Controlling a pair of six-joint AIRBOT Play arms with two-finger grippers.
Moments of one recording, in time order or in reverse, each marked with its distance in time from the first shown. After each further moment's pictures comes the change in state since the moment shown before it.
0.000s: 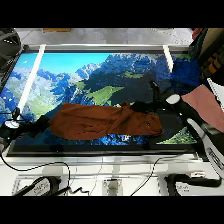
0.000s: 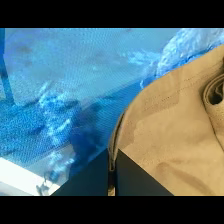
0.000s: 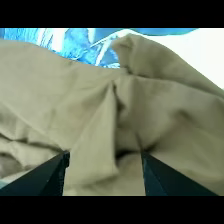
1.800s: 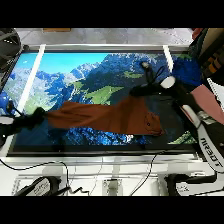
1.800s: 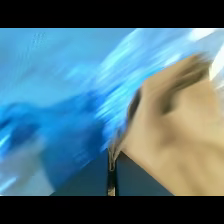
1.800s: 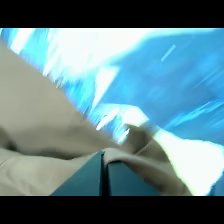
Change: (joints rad) left arm 0.000 0.048 0.101 -0.150 0.002 0.076; right arm 0.039 -0.040 0.335 -0.203 -0.023 -0.095
